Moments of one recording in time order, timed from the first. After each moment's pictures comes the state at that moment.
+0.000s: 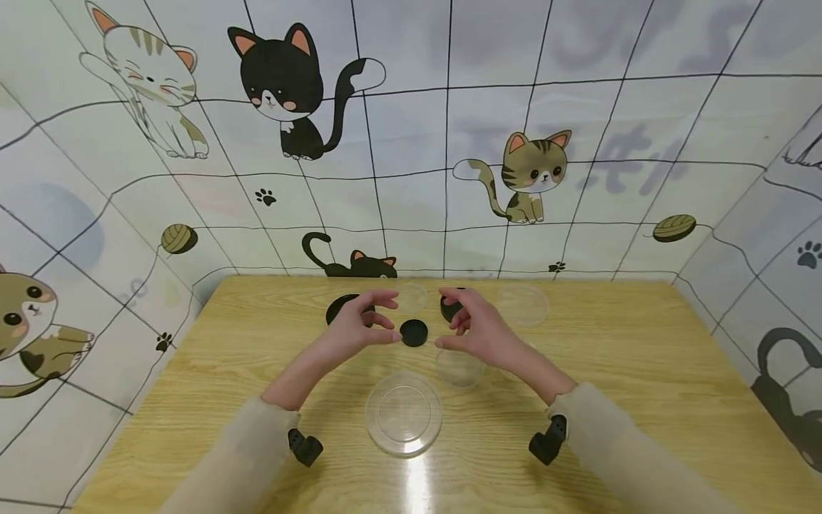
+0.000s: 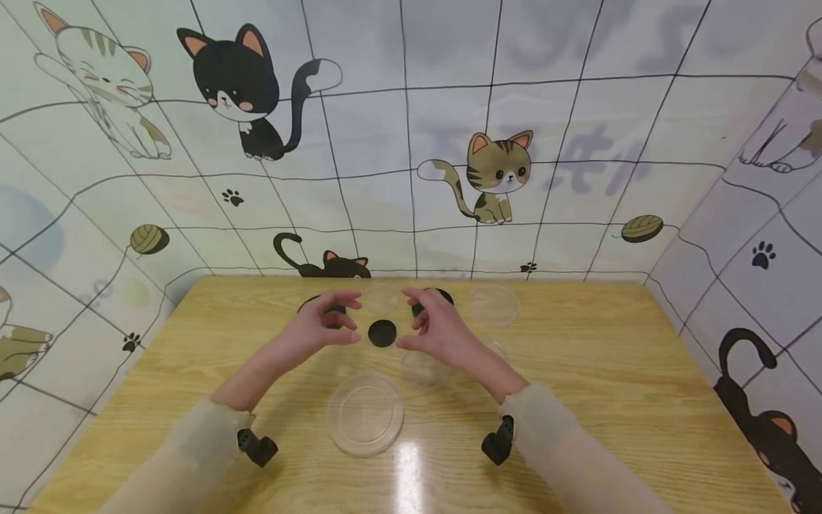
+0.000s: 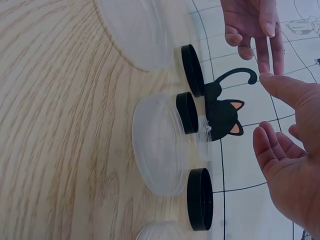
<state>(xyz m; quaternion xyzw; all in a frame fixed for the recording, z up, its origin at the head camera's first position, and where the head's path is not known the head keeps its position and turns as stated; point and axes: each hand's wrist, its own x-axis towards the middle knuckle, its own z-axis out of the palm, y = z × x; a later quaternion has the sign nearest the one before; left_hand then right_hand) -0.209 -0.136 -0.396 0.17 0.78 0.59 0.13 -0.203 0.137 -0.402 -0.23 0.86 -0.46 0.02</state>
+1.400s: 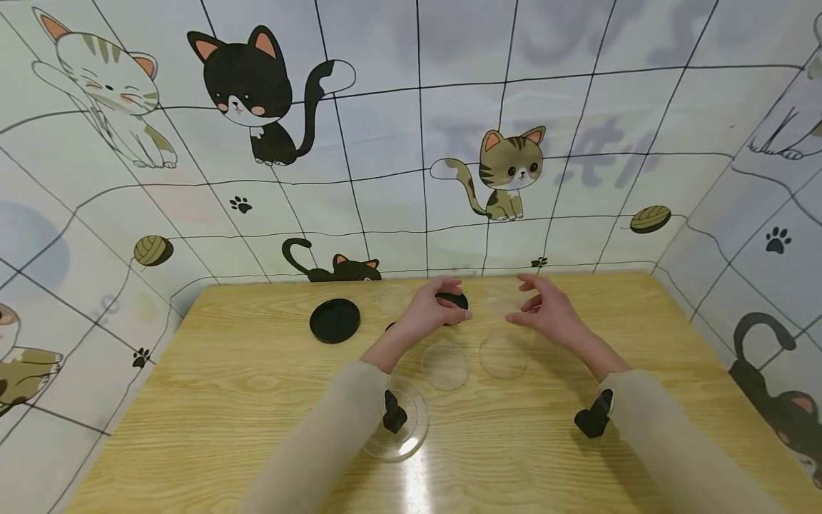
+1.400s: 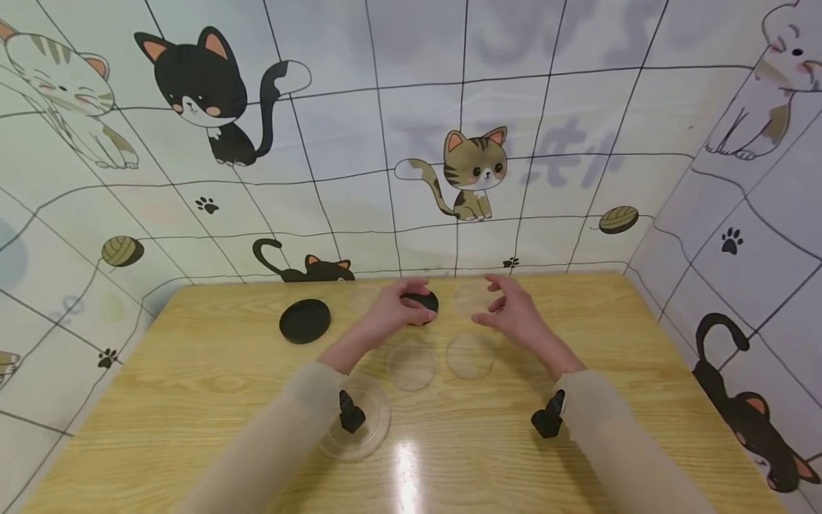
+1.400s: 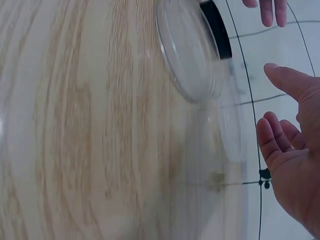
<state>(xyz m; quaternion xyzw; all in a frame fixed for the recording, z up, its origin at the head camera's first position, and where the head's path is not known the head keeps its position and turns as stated) -0.262 0.008 -0.429 0.17 0.75 0.62 0.16 -0.231 0.275 -0.435 -0.09 0.91 -0.42 -0.01</state>
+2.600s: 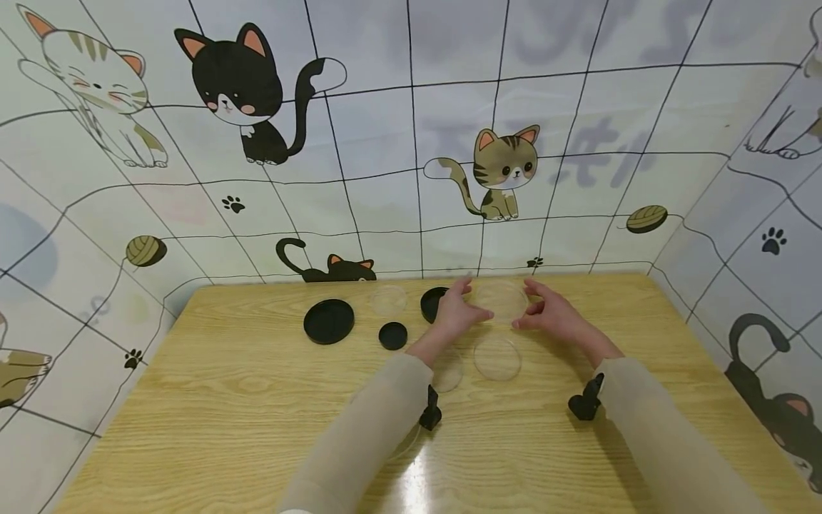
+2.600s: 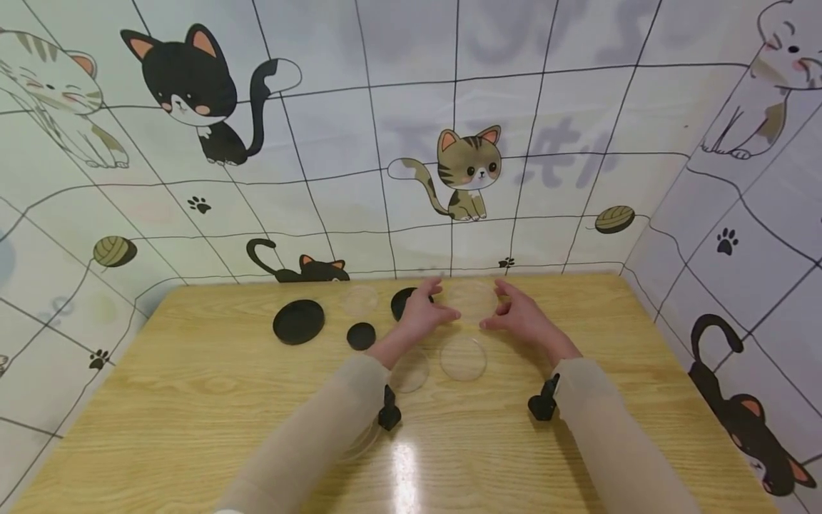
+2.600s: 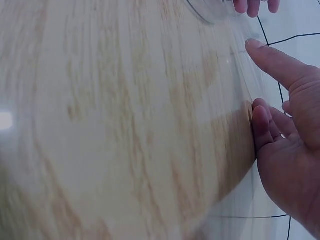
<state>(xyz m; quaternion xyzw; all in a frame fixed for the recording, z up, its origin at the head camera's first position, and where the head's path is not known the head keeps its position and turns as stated) -0.276 0.081 -0.463 0.08 0.81 0.58 0.10 -0.259 0.312 -0.466 -0.07 0.90 -0.42 0.10</state>
